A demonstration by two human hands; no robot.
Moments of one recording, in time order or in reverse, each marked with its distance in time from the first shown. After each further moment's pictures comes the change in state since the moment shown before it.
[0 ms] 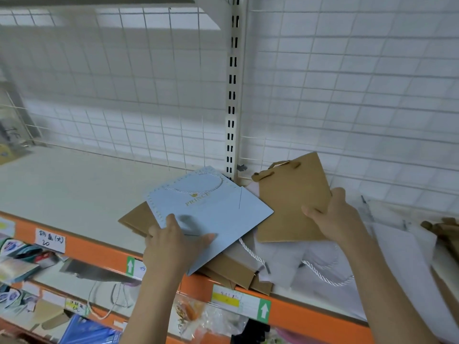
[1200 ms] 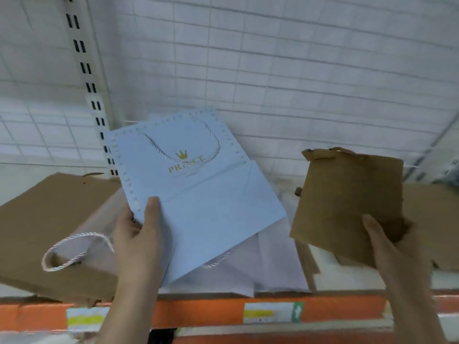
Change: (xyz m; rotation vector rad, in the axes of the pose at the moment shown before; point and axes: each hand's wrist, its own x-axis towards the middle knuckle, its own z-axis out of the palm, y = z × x) left_hand -0.086 0.143 0.058 -1.307 -0.029 0.110; right_hand -0.077 0.183 -0.165 0.259 0.637 0.332
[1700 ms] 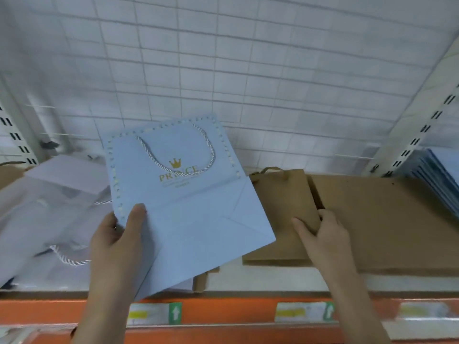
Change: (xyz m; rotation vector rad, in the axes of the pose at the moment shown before) left_hand -0.098 -0.030 0.120 0.232 0.006 -0.056; right_hand 0.108 0.075 -0.031 -0.320 -0.340 -0.166
